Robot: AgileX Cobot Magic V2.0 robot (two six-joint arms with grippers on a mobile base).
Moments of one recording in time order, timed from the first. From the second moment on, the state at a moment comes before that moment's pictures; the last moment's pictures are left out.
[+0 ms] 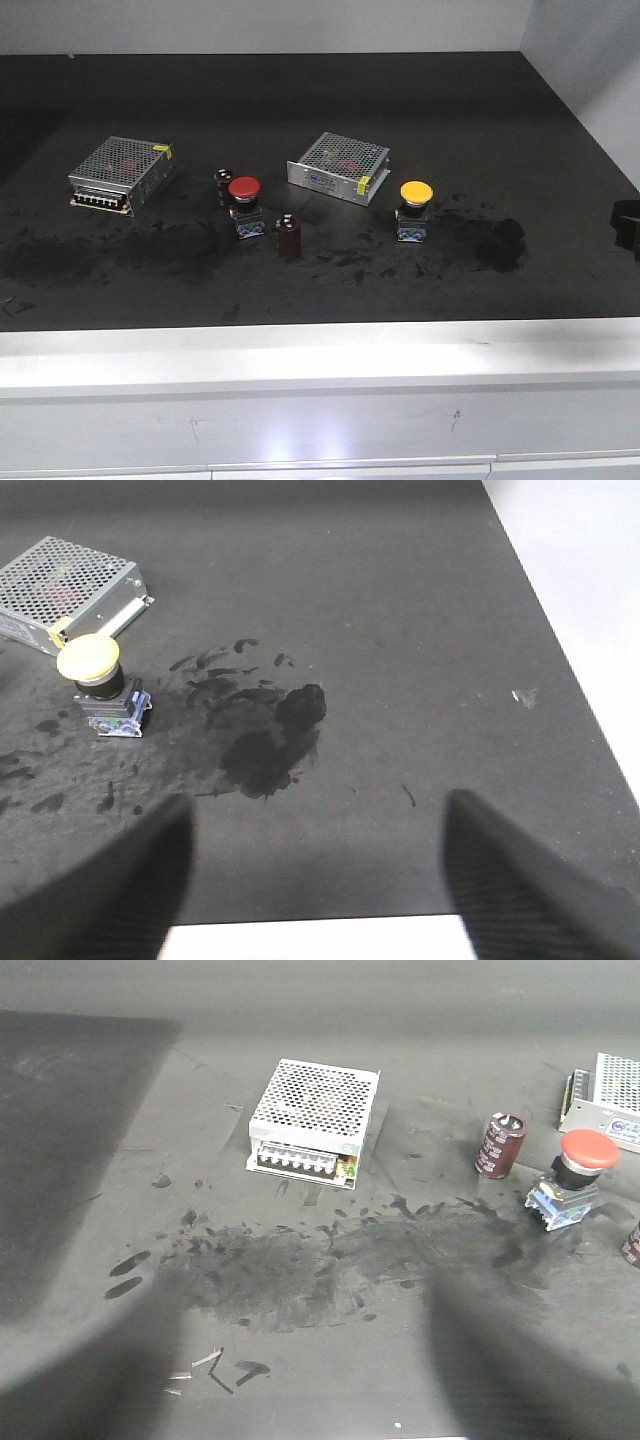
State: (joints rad) left arm -0.01 0.83 -0.76 -0.03 0.48 -0.05; right arm 0.00 0.92 -0.82 -0.01 0.55 0.03
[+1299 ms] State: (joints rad) left arm -0.44 2.04 -2.07 0.04 1.14 -0.23; right arm 0.00 0.92 -0.82 -0.04 0.57 0.03
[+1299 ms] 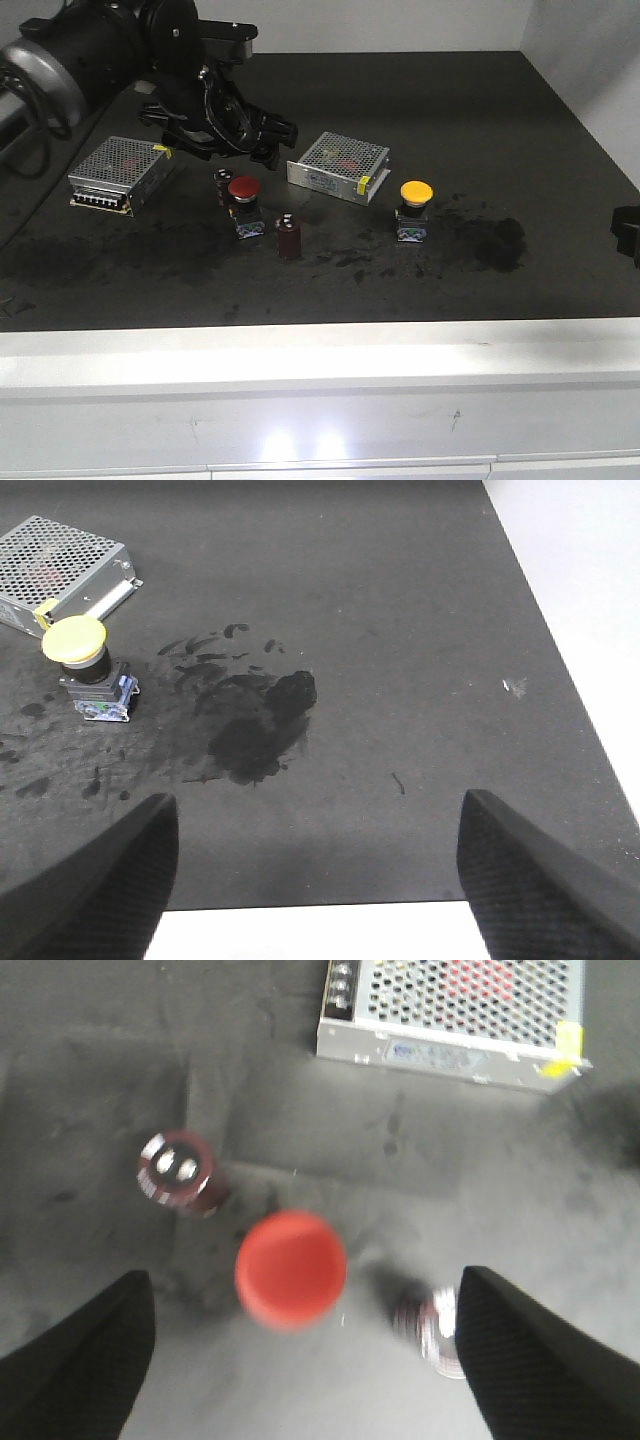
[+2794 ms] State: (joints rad) left arm -0.45 2.14 -2.11 0.07 1.16 -0.31; right arm 0.00 0.92 -0.82 -0.04 0.58 0.03
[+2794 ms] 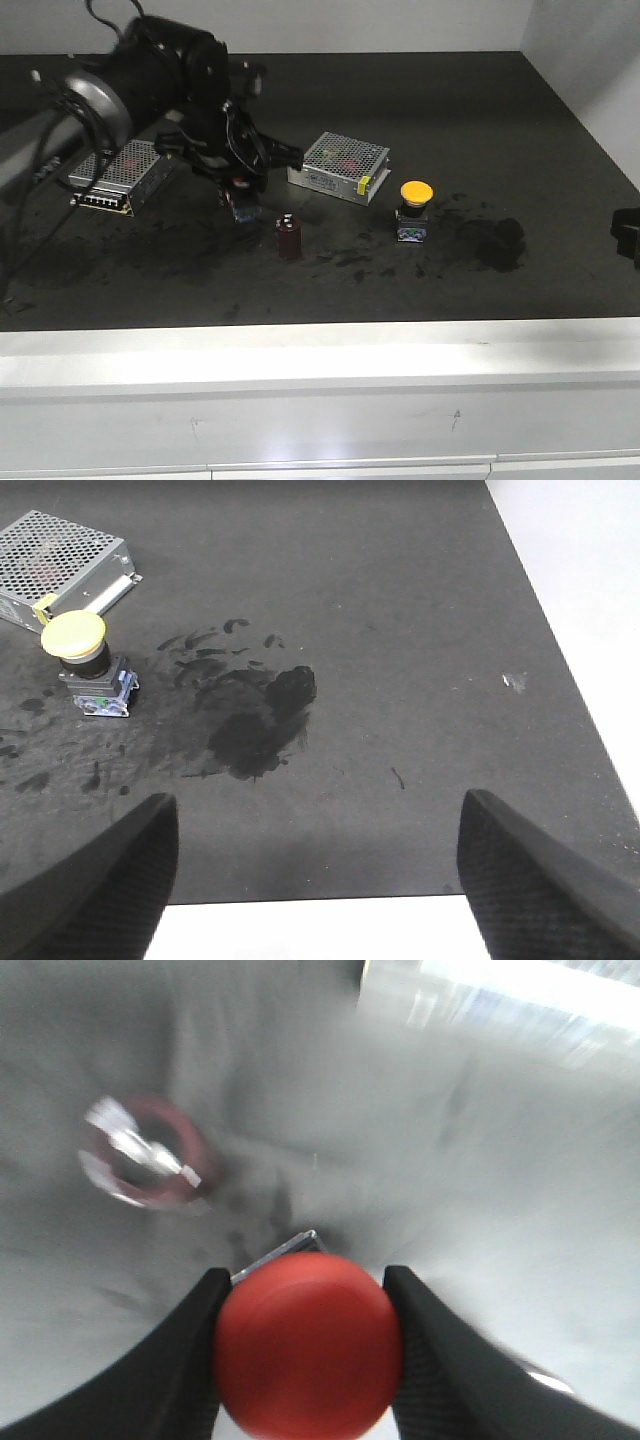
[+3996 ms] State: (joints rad) left arm -0.49 0.54 -0.83 0.30 0.67 -0.31; right arm 0.00 0.92 -0.82 -0.04 0.58 0.03
